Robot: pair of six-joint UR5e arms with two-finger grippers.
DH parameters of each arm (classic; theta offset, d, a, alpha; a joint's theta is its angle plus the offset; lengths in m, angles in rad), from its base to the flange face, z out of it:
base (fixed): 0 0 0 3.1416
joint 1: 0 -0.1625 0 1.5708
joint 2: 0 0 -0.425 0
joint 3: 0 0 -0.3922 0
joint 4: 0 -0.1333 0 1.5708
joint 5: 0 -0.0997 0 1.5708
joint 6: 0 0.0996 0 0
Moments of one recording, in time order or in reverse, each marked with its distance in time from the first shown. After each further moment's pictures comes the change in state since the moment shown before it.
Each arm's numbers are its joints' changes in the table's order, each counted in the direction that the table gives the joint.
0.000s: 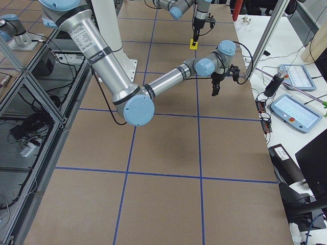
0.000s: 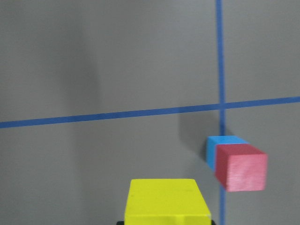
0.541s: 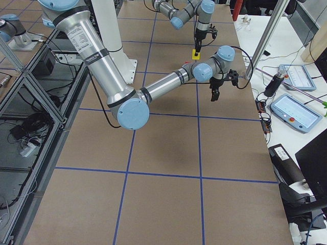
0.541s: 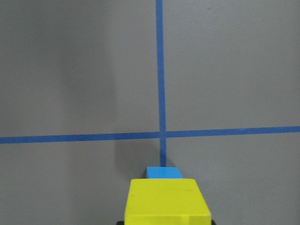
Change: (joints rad) left arm -0.065 0.098 -0.188 0.127 -0.072 -0.073; right arm -0.017 0.047 -0.014 0.006 -0.003 -0.107
